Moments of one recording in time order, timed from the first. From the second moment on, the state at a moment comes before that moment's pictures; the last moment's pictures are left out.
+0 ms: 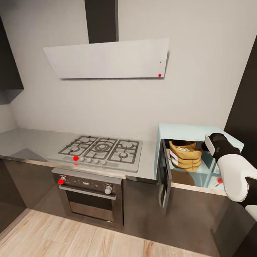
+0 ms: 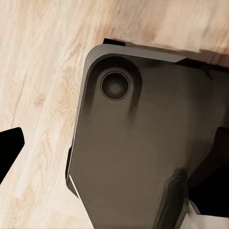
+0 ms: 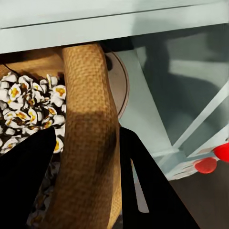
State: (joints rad) left arm 0.00 0.00 0.04 -0.04 0.17 -0.08 0.01; right arm -1.27 -0.24 -0.31 -0.40 0.17 0.70 -0.10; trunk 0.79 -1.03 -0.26
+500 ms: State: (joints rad) left arm 0.00 0.00 0.04 -0.04 0.17 -0.08 0.01; right arm -1.27 -0.24 -0.31 -0.40 0.18 0.70 -0.09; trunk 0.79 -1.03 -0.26
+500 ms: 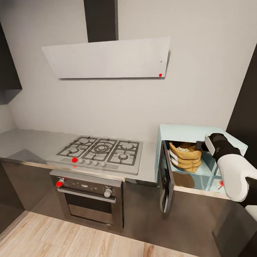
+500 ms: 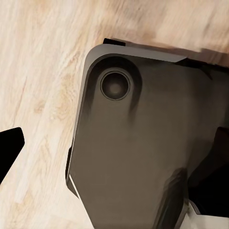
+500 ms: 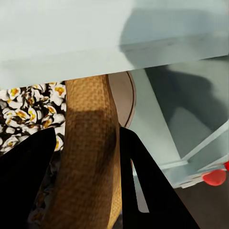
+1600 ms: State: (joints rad) left arm 0.00 0.00 0.04 -0.04 0.17 -0.08 0.01; right arm -1.27 -0.32 -0.30 -0.41 0.20 0.71 0.24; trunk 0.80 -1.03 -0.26
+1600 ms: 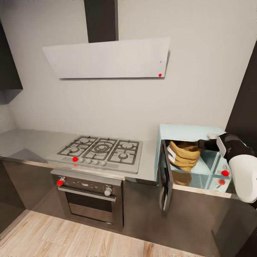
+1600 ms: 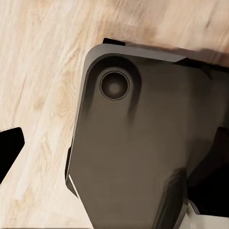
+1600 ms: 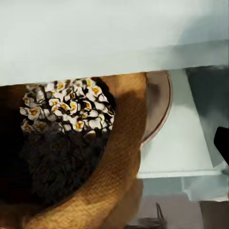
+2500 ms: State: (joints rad) left arm 0.00 0.00 0.04 -0.05 0.17 -0.08 0.01; right arm -1.21 -0.30 -0.31 -0.39 0.20 0.75 0.31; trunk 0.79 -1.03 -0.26
